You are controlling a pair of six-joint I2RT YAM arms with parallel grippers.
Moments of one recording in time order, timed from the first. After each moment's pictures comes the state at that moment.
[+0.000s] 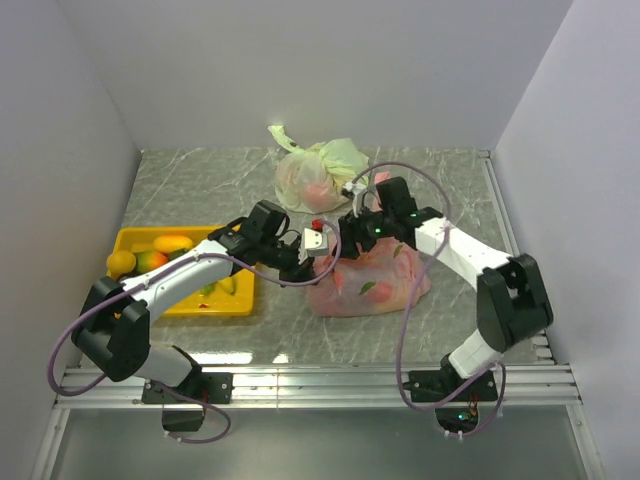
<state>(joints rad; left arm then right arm) -0.65 1.43 0.99 -0.40 0.77 0.51 0.44 1.61 1.08 -0.29 -0.67 -0.10</state>
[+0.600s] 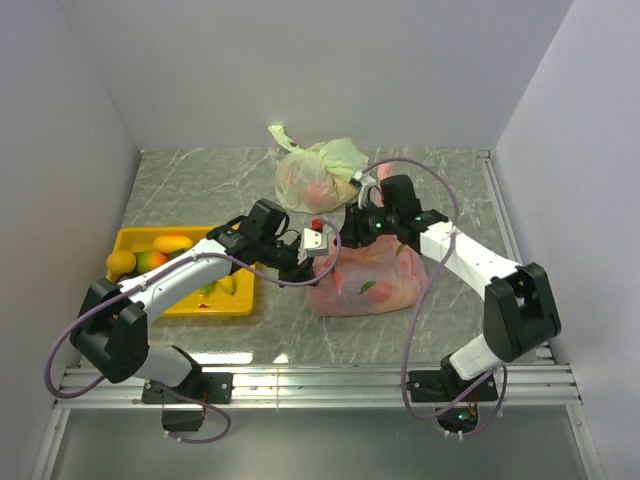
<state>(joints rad) -0.65 1.42 1.02 -0.45 0.79 0.53 0.43 1.49 1.07 -0.24 -0.62 0.17</state>
